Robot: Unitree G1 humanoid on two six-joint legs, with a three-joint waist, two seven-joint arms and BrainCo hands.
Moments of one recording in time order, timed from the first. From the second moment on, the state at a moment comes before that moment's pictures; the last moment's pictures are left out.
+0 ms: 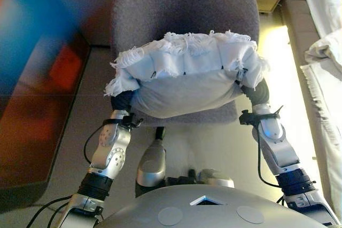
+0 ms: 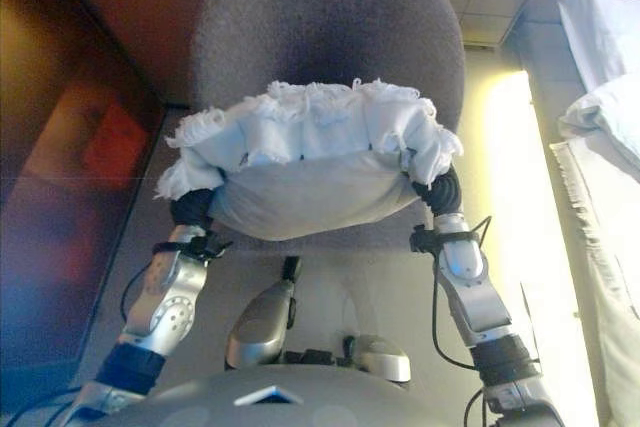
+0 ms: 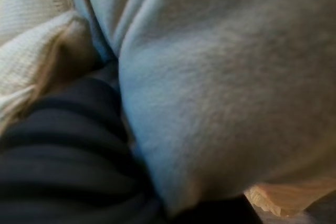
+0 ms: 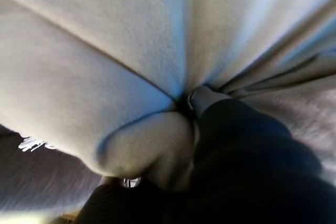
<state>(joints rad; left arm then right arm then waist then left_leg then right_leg) 0.09 0.35 -0.24 0.00 -0.69 -0.27 0.13 0.06 -0.47 0.23 -0.09 0.29 -0.16 -0.18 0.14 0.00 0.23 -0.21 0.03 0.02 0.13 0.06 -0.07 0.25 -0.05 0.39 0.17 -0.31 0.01</state>
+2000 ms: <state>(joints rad) -0.10 0.33 -0.27 0.12 -0.69 -0.31 0.31 -0.25 -0.41 0.32 0.12 0.27 -0.17 -0.29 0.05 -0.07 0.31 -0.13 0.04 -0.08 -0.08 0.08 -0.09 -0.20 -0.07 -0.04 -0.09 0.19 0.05</state>
